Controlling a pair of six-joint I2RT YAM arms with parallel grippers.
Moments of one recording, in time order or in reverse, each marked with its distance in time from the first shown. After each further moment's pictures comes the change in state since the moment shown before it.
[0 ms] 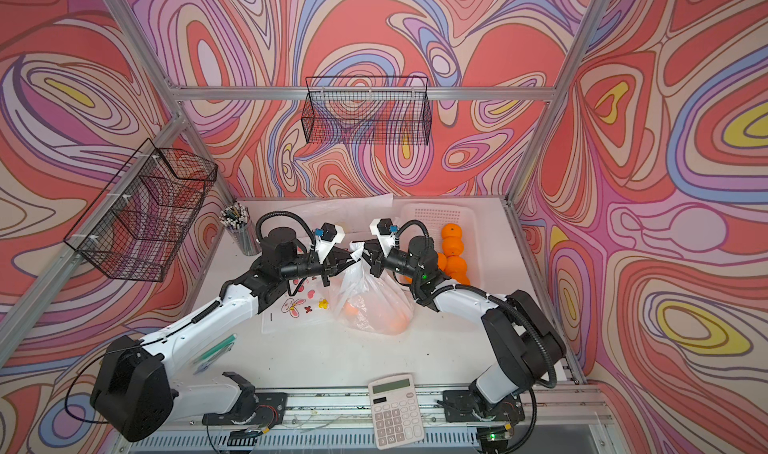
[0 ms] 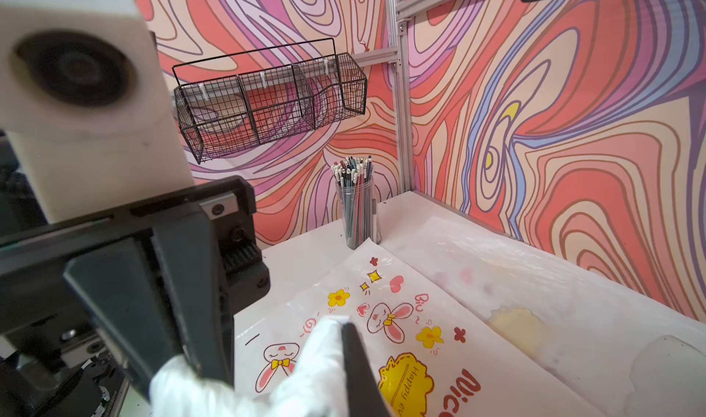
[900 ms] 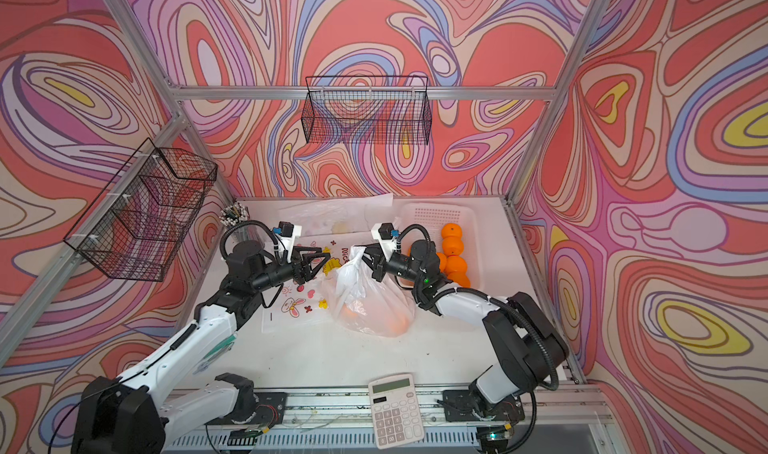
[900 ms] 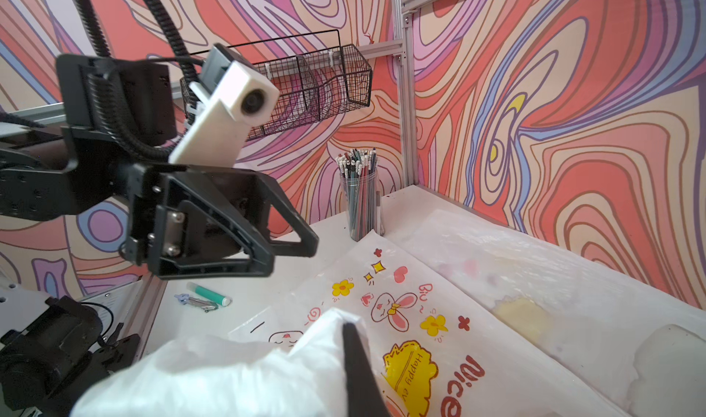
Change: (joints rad) left arm 0.215 -0.150 -0.188 0.043 -0.100 -0.316; right arm 0.000 -0.019 -0.040 0.003 -0.020 -0.016
